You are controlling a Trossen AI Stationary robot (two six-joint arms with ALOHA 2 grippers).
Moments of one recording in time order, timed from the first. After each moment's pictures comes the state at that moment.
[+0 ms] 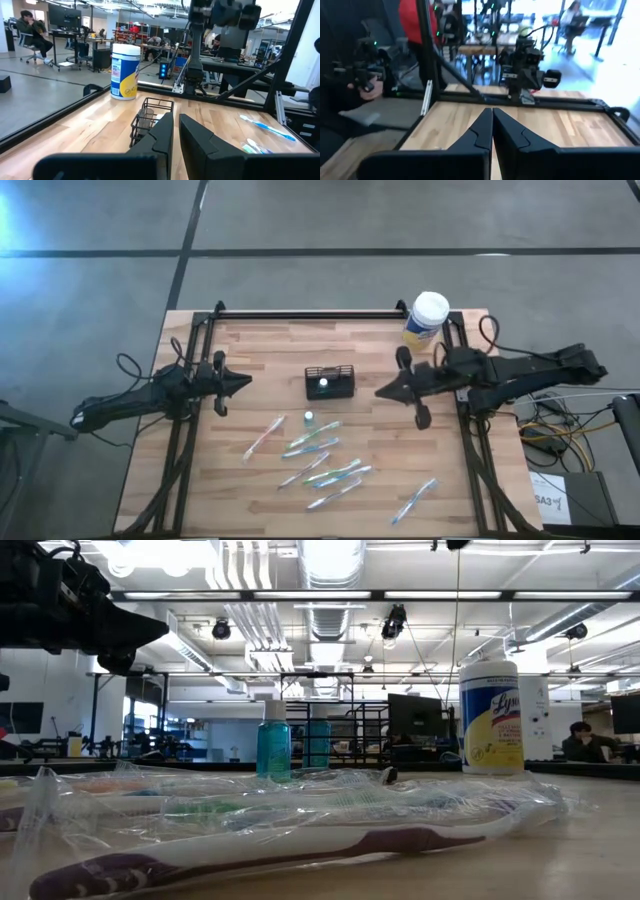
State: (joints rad) left arm 0.20 0.04 0.03 0.03 0.04 -0.13; right arm 0.12 0.90 0.74 0.10 -0.07 0.05
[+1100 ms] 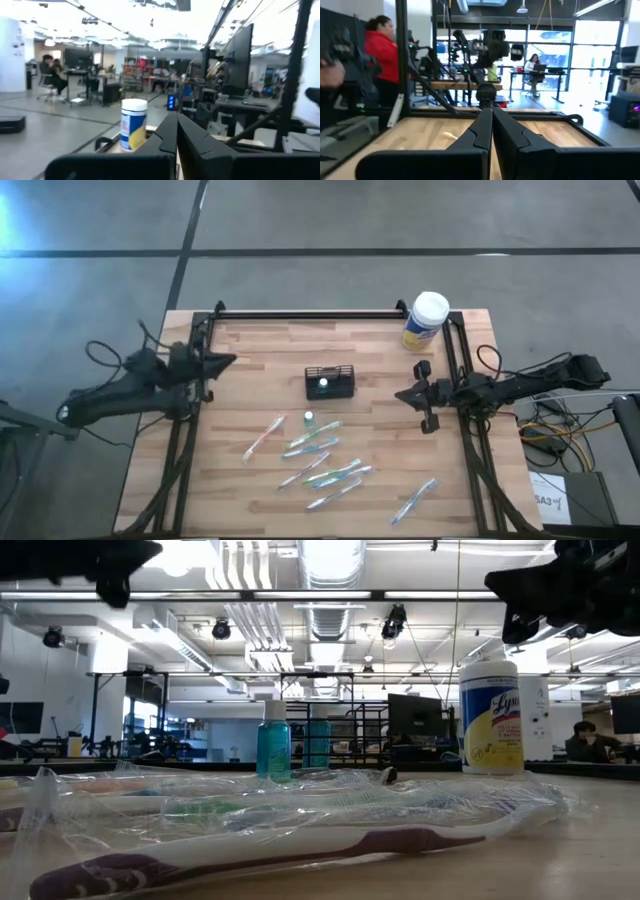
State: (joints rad) left arm 0.20 0.25 0.37 0.05 -0.03 -0.07; right arm 0.12 0.66 0.01 0.85 0.09 -0.02
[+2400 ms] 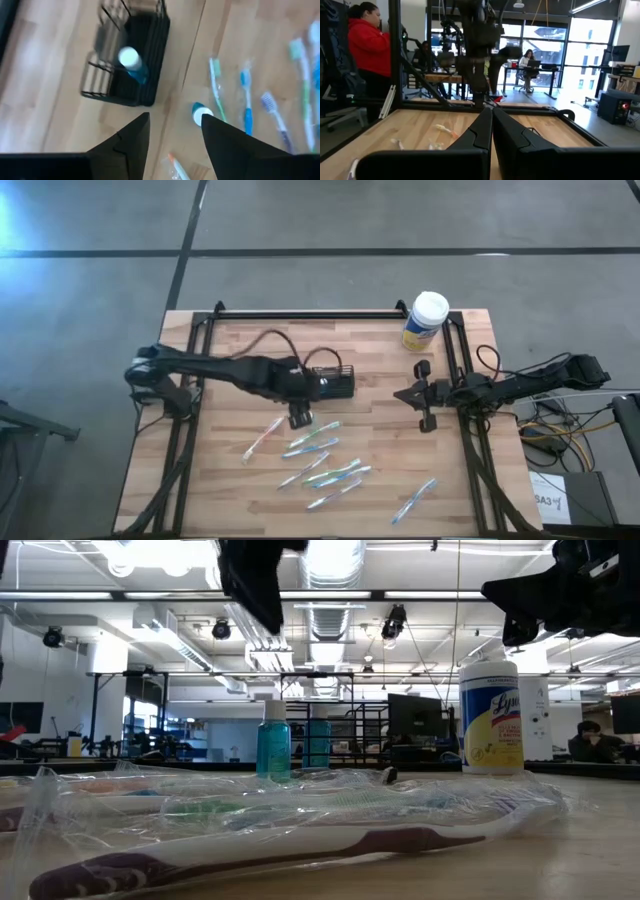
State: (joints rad) left arm -0.11 1.65 1.55 -1.03 -0.24 -0.32; right arm 0.12 0.66 0.01 0.82 0.11 -0.04
